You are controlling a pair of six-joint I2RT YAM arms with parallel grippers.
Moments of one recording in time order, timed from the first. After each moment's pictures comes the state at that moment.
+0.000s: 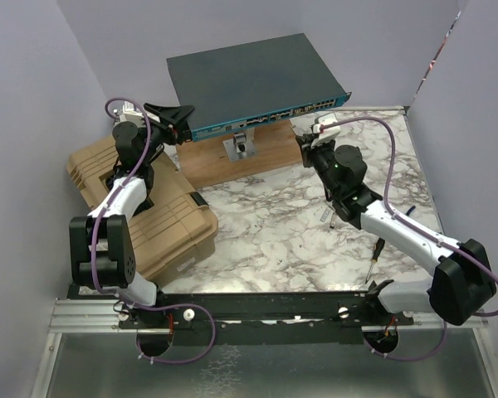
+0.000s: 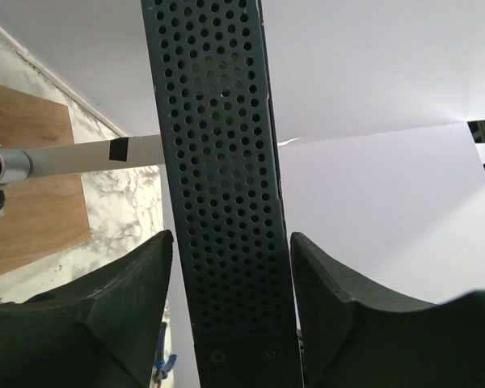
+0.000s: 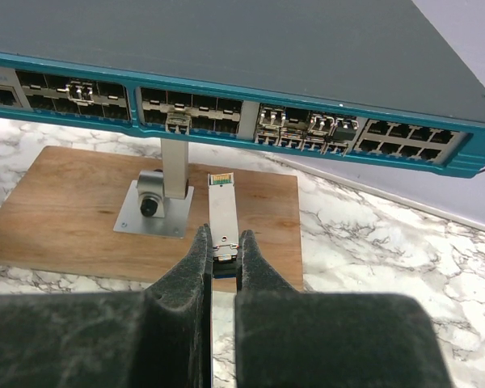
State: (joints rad) left arm 0.05 1.54 0.99 0.66 0.54 -1.47; right arm 0.58 1.30 0.90 0.46 0.22 -0.14
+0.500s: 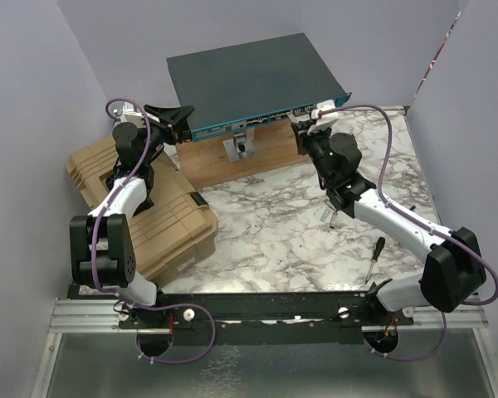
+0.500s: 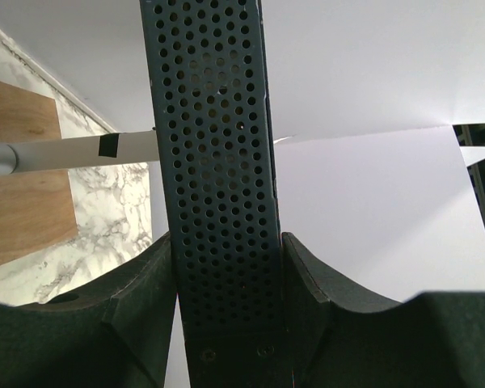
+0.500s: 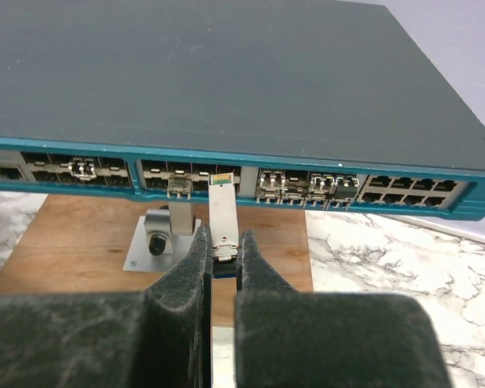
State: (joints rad) left arm 0.04 1.55 0.99 0.68 0.56 -1.51; right arm 0.58 1.39 1.01 0.47 0.24 -0.10
